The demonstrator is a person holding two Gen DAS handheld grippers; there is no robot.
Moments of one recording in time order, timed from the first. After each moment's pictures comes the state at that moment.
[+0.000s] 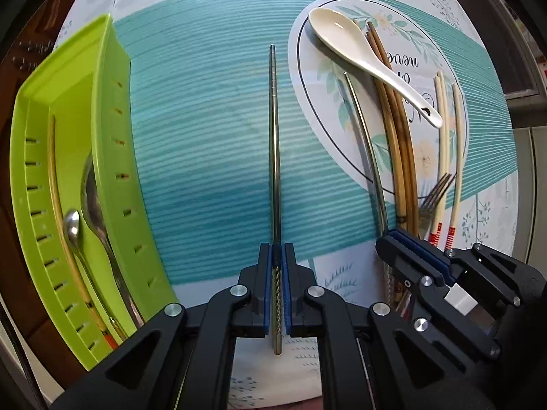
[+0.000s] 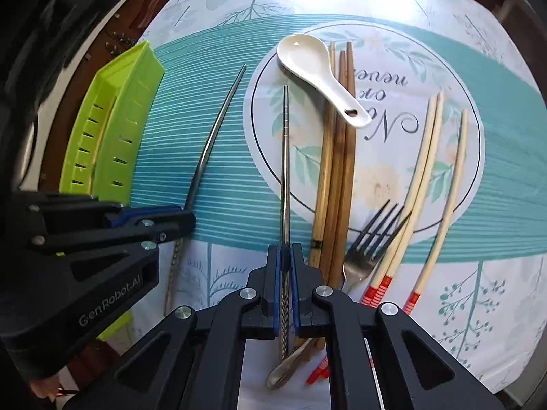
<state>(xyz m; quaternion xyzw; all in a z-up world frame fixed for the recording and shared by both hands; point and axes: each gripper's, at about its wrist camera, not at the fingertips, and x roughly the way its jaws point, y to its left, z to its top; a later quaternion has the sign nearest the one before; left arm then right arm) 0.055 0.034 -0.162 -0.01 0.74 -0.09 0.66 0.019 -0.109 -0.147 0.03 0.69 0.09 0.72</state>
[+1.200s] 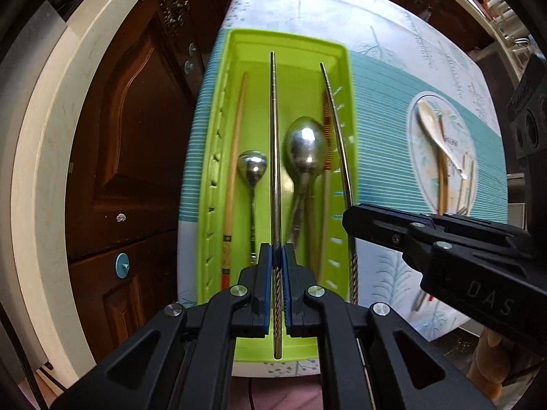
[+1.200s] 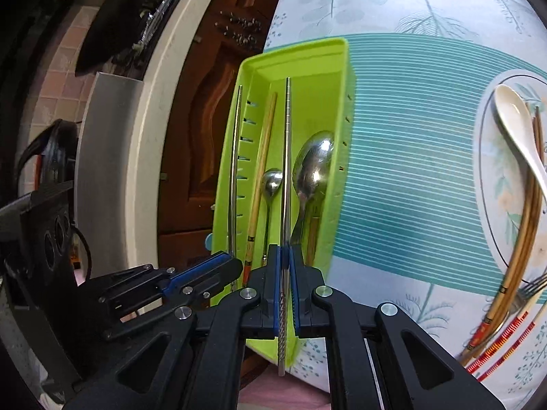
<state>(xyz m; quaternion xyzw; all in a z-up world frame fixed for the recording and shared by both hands) 0.014 0.202 -0.100 -0.11 0.69 0.00 0.72 0.066 0.024 -0.099 0.12 0.72 0.25 0.64</state>
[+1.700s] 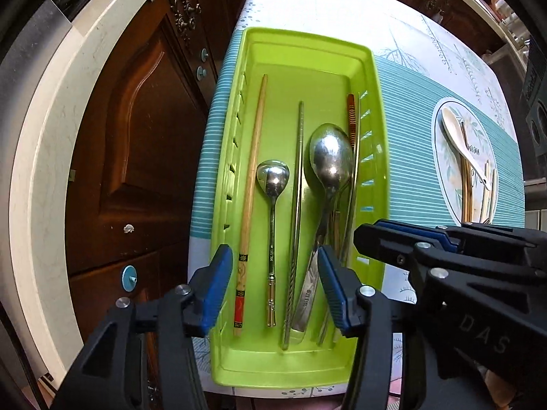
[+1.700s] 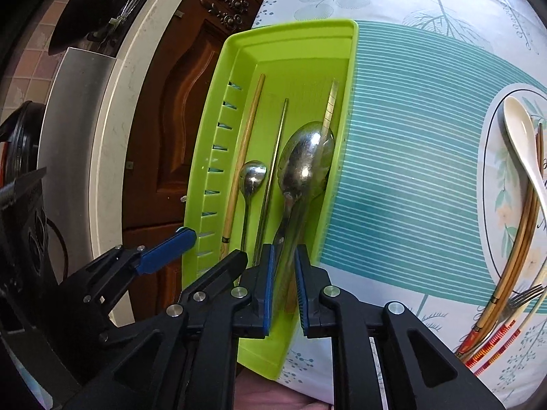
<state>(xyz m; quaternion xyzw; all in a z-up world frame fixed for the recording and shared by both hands) 0.020 0.202 -0.118 -0.09 0.67 0.03 0.73 0.066 0.043 -0.115 0.05 0.74 0.23 0.63</state>
